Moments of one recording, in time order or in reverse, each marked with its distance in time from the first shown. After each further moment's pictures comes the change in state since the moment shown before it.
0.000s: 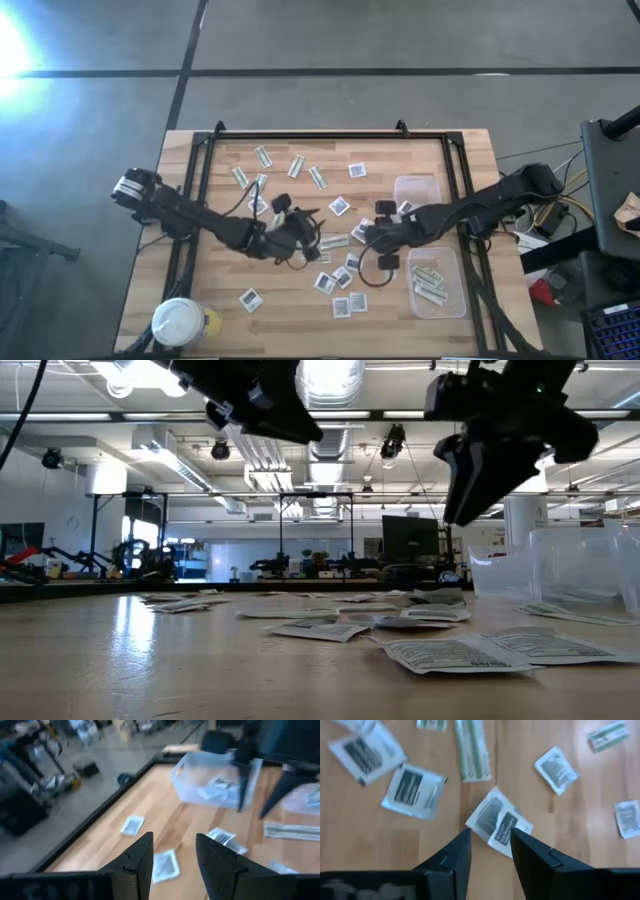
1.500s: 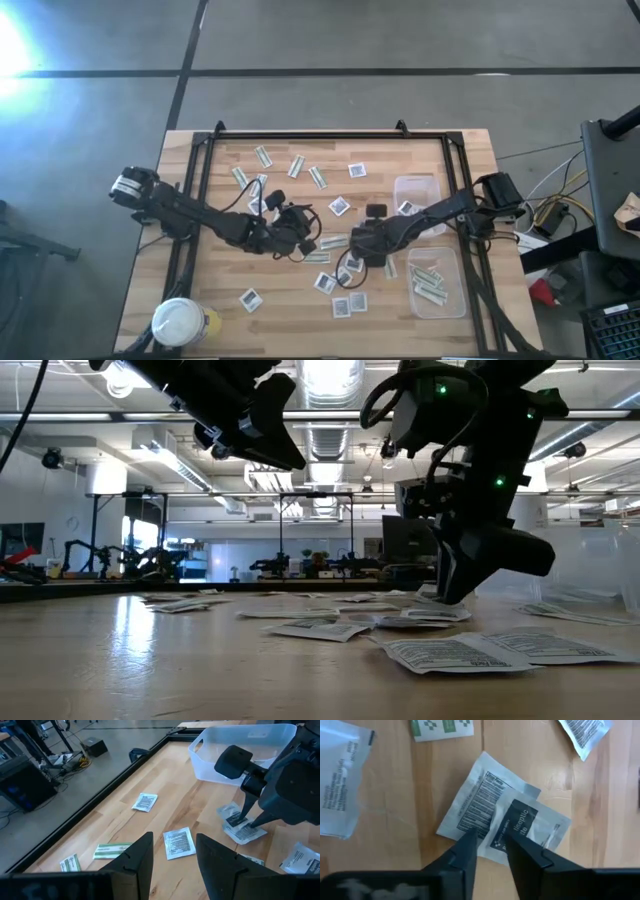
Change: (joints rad) left arm 0.037 -0.024 -0.042 -0.111 0.006 -0.123; right arm -0.050 0.343 0.073 -0.017 0.112 0.068
